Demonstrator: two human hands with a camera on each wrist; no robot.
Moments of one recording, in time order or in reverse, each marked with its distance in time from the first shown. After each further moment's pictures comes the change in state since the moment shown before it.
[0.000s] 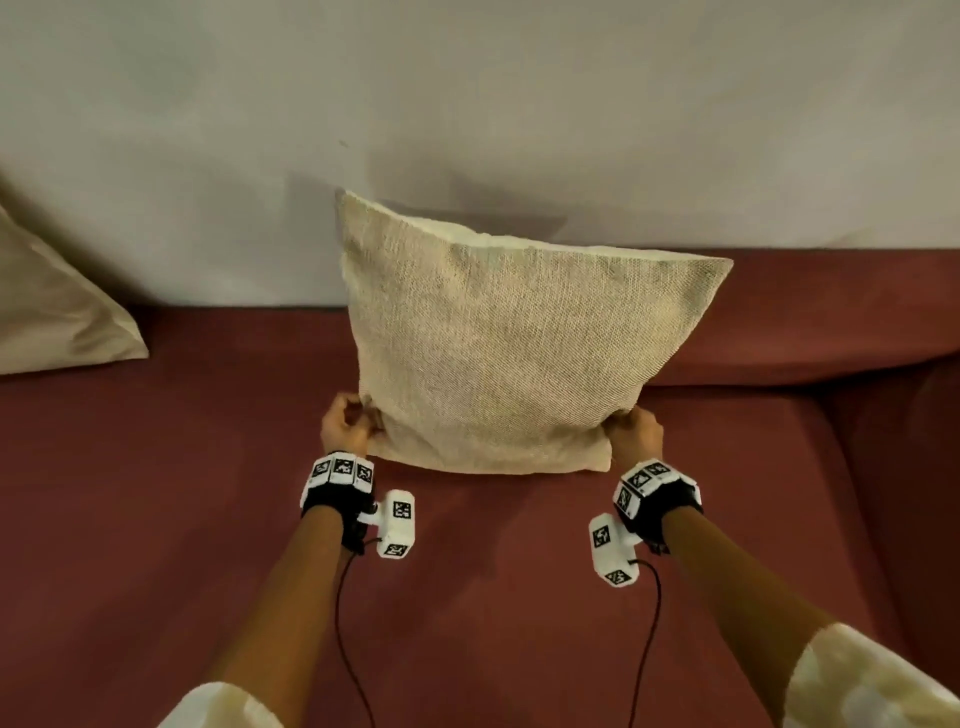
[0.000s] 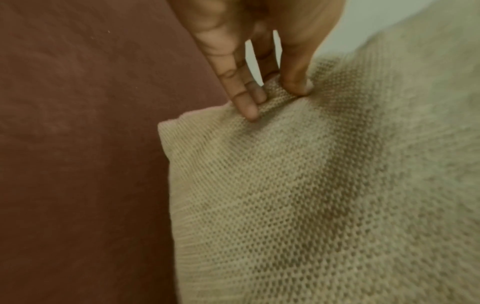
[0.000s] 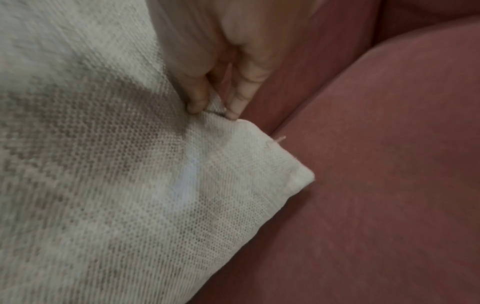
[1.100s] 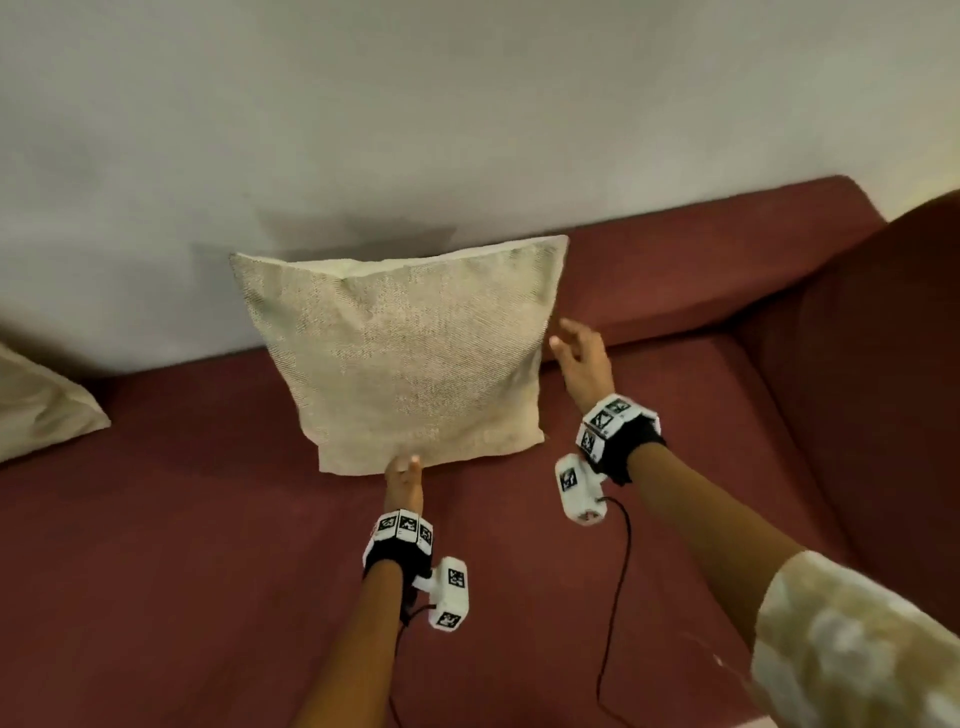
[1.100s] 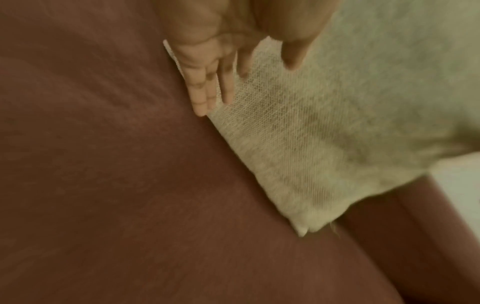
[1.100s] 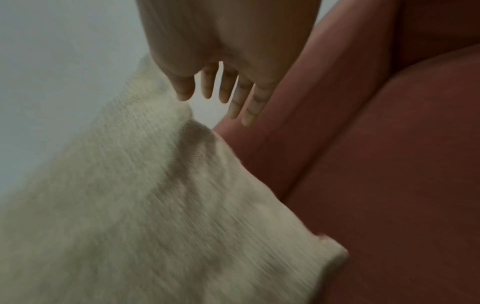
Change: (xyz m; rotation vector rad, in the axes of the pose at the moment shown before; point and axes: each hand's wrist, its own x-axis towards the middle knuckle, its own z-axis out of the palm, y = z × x) left_hand -0.120 -0.001 0.070 -0.023 -0.325 -0.337; right_hand -0.019 -0.022 -0.055 0.296 0.042 -0.286
